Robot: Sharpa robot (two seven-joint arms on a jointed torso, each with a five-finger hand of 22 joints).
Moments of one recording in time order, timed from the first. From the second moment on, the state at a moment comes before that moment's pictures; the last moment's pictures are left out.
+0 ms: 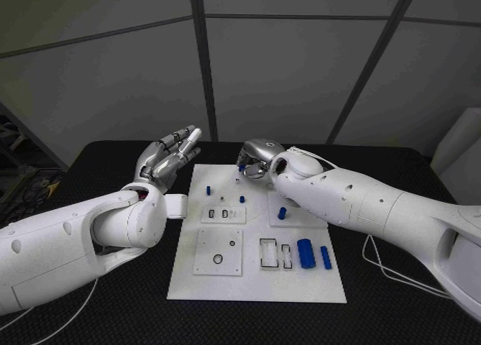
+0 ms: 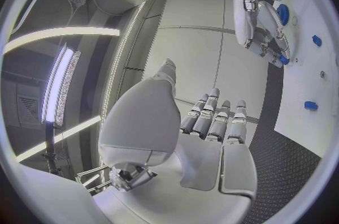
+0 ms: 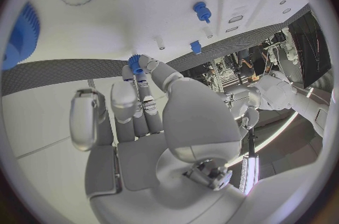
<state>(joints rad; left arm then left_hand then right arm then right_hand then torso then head) 1.18 -0.86 0.03 1.63 0.12 -0.51 0.58 1.34 -0.09 0.05 0.28 0.08 0.45 0.16 0.04 0.05 0.56 0.17 0.12 0.06 0.31 0.16 0.03 0.04 0.19 0.22 0.26 0.07 0.05 1.23 -0.28 0.03 0.87 -1.59 -0.33 -0.05 1.26 -0.01 0.41 -0.28 0.26 1.07 0.15 0.07 0.08 1.15 0.10 0.06 0.07 1.46 0.01 1.17 0.88 0.05 1.42 0.12 1.46 1.31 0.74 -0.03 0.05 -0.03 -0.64</state>
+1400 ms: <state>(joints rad) 1.18 -0.86 0.03 1.63 0.12 -0.51 0.58 1.35 -0.09 0.05 0.27 0.08 0.45 0.16 0.04 0.05 0.56 0.17 0.12 0.06 0.31 0.16 0.03 0.04 0.19 0.23 0.27 0.07 0.05 1.23 -0.28 0.03 0.88 -1.59 -0.28 -0.05 1.27 -0.04 0.35 -0.26 0.22 1.01 0.18 0.07 0.07 1.05 0.12 0.07 0.07 1.44 0.03 1.14 0.83 0.05 1.38 0.14 1.42 1.25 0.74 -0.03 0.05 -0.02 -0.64</state>
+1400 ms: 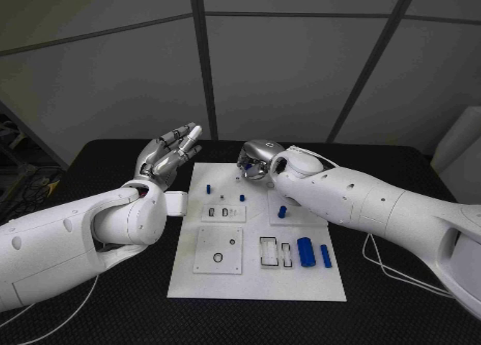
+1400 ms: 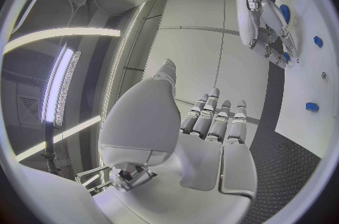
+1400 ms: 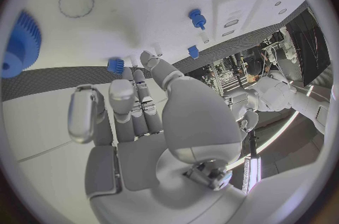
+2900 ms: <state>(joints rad) 1.18 -0.86 0.03 1.61 0.12 -0.49 0.57 1.35 -0.08 0.05 0.27 0.08 0.45 0.16 0.04 0.05 0.56 0.17 0.12 0.06 0.31 0.16 0.03 0.03 0.19 0.23 0.27 0.07 0.05 1.23 -0.26 0.04 0.75 -1.49 -0.36 0.01 1.31 -0.05 0.30 -0.27 0.23 0.94 0.18 0.07 0.06 0.95 0.13 0.06 0.06 1.43 0.04 1.09 0.73 0.07 1.33 0.14 1.38 1.15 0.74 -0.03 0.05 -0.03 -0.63</state>
